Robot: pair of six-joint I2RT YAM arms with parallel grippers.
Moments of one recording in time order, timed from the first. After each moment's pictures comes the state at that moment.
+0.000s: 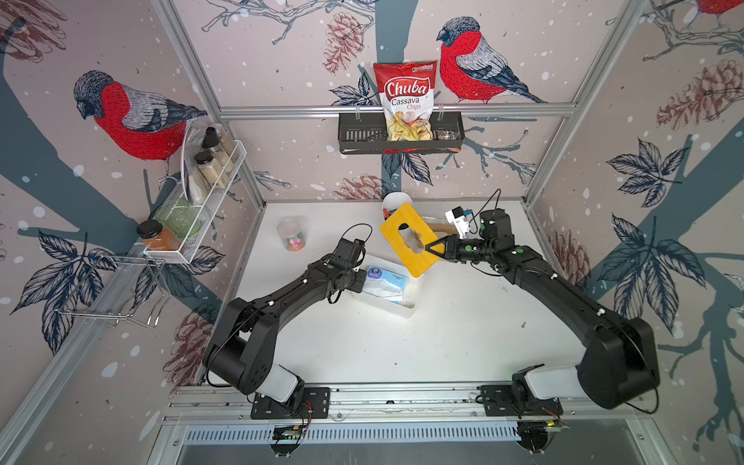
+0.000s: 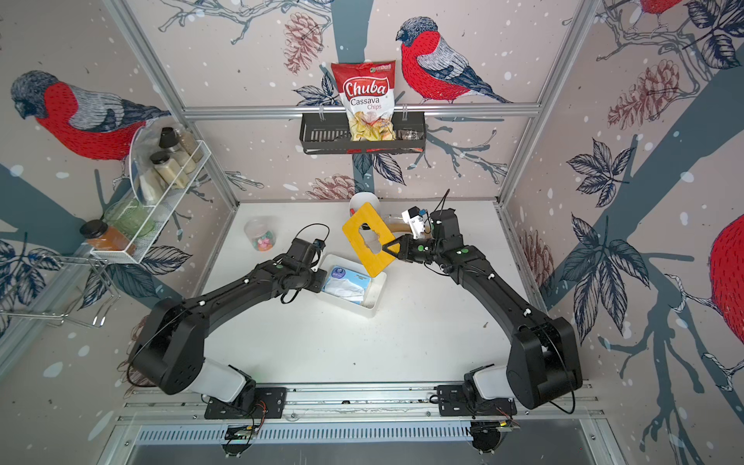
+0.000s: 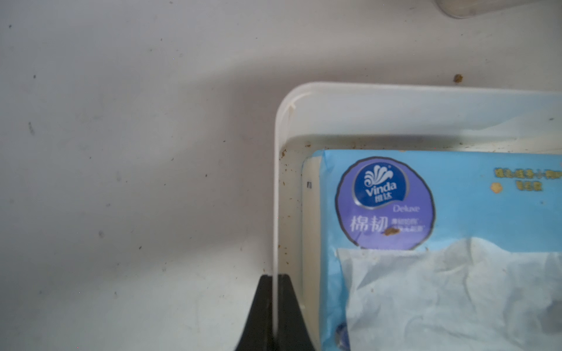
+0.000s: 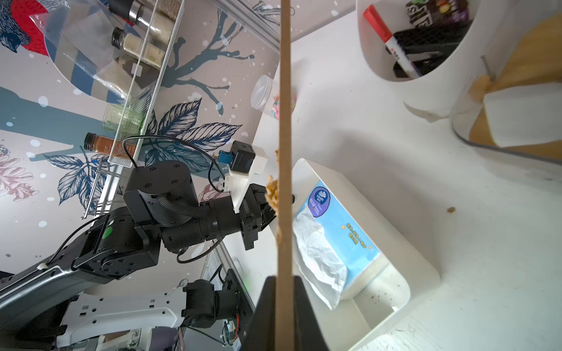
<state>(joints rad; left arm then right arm) -0.49 1.48 0.91 -0.44 -0.07 -0.15 0.39 1.40 1.08 -0.27 -0.80 0.53</state>
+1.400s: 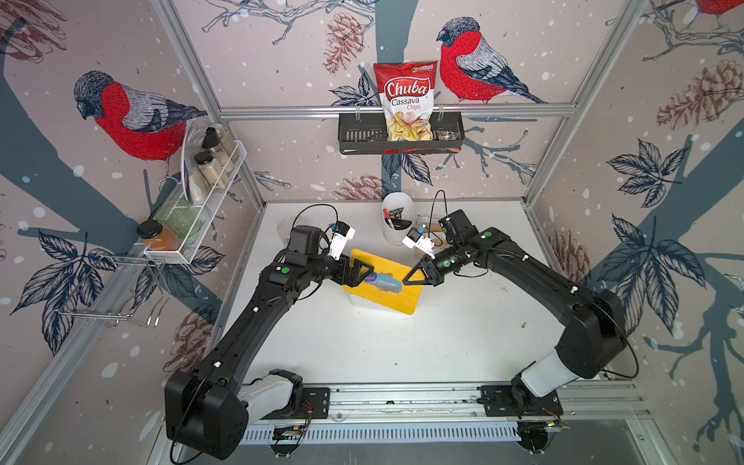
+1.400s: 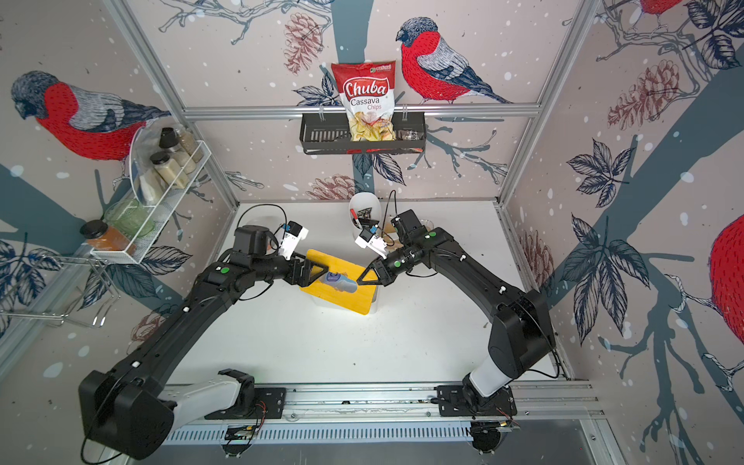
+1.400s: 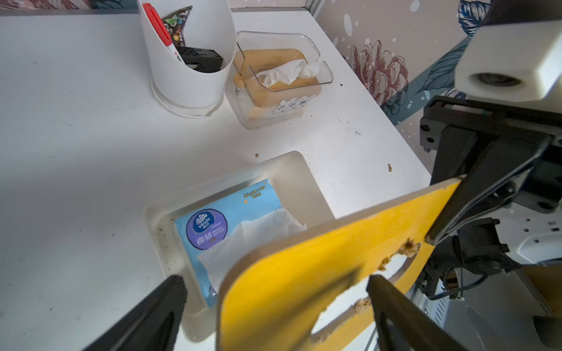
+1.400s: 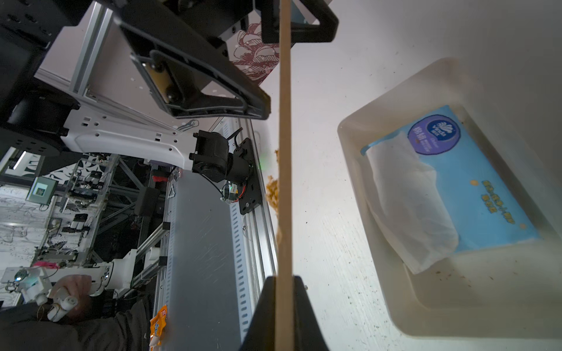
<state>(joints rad) -0.28 1.18 0.99 -0.55 0.66 -0.04 0.60 1.58 1.35 -0.84 -1.00 -0.19</state>
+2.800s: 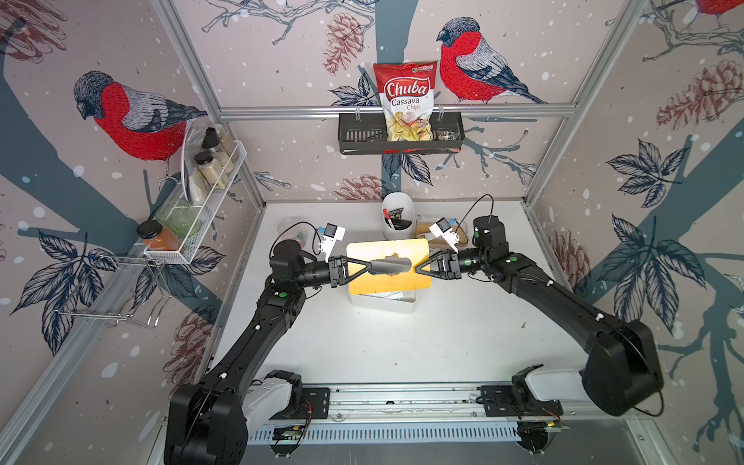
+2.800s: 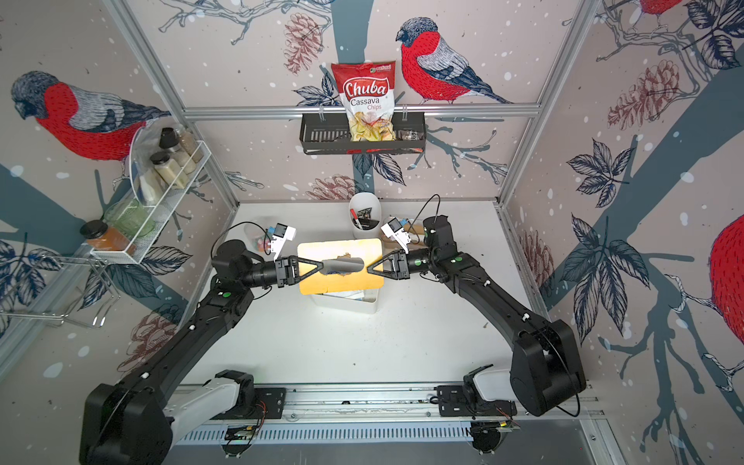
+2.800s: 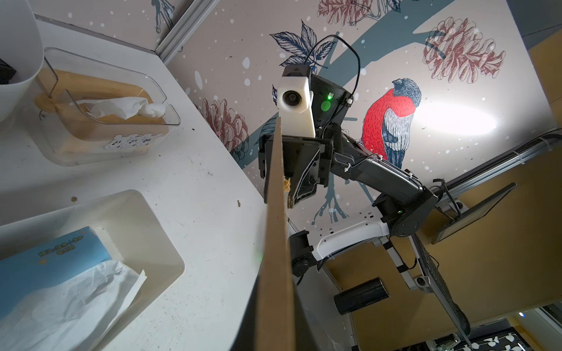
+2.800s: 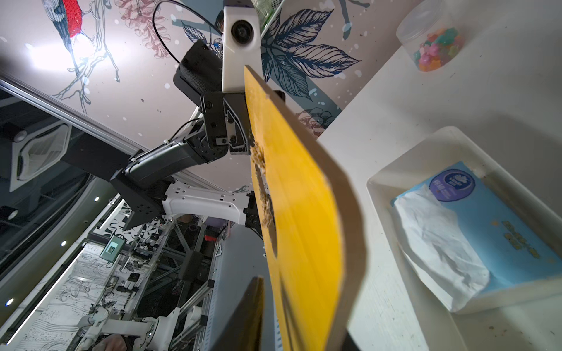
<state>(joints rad) -0.19 1.08 0.67 0.34 1.20 -0.82 0.46 1.36 0.98 -0.07 -1.23 0.41</state>
